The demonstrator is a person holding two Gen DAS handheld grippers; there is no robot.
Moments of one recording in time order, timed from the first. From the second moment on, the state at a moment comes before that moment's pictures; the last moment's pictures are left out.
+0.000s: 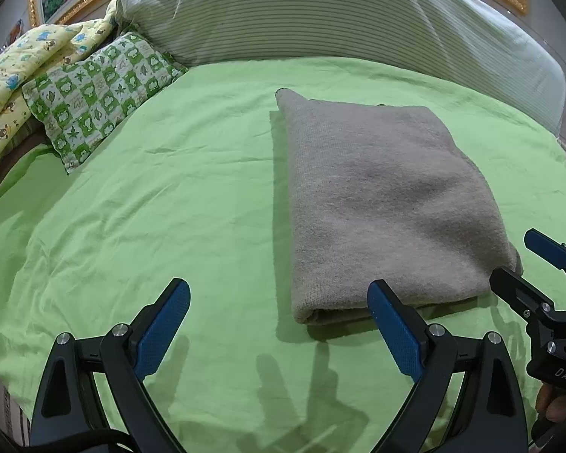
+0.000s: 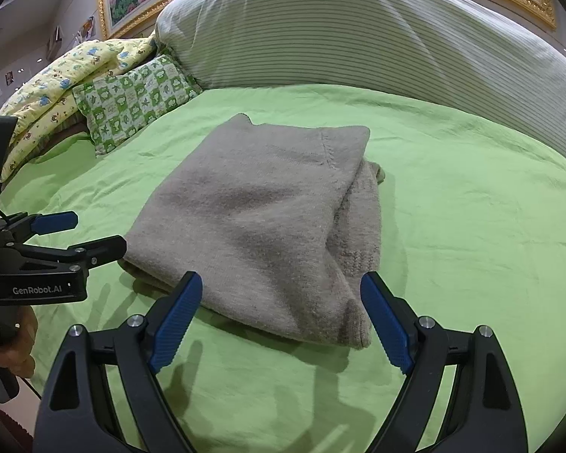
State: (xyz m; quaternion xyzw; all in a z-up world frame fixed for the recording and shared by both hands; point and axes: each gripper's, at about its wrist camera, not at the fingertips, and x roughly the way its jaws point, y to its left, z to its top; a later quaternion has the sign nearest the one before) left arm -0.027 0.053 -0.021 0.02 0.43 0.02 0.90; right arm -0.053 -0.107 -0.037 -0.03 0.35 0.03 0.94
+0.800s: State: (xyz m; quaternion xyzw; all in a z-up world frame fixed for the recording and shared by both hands) left arm -0.028 0.053 -0.017 0.02 0.43 0.01 0.90; right arm -0.051 -0.107 -0.031 -0.02 0.34 0.02 0.94
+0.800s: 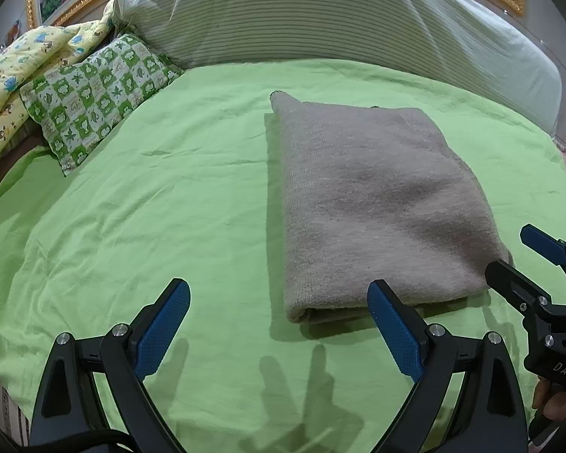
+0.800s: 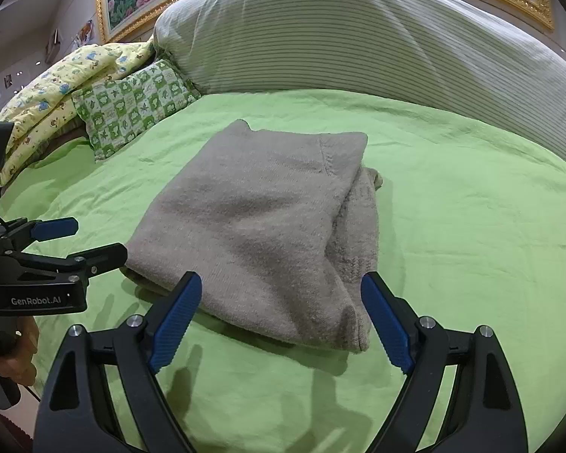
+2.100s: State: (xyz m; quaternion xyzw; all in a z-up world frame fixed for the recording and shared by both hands) left arm -0.017 0.055 -0.021 0.03 0.44 -0.01 0.90; right arm -0.047 -0.115 -0.029 -0.01 0.34 0.01 0.94
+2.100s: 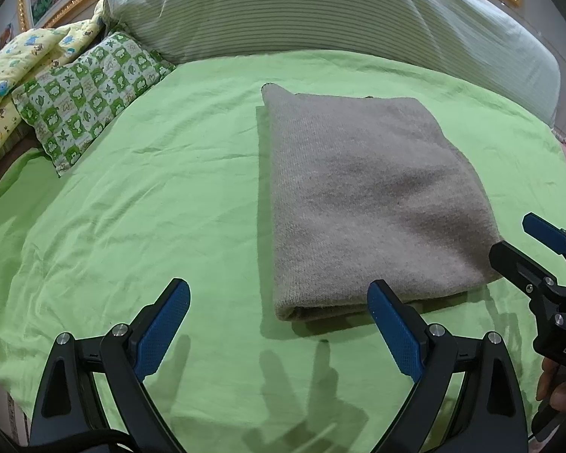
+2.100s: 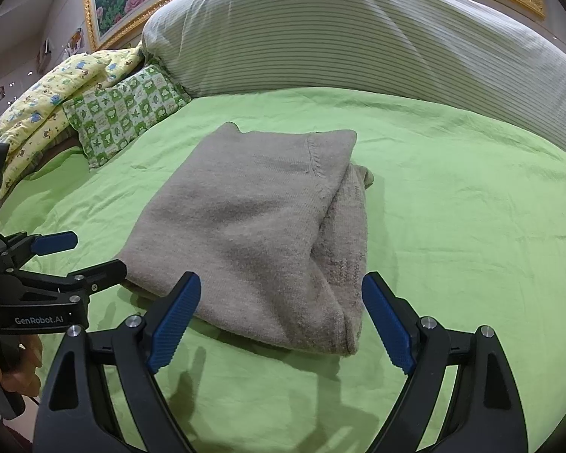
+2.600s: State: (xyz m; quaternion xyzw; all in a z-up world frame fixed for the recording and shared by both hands) left arm -0.014 0.051 -0.021 0.04 0.44 0.00 0.89; right arm -0.041 -0.124 -0.023 0.00 0.34 0.01 0.94
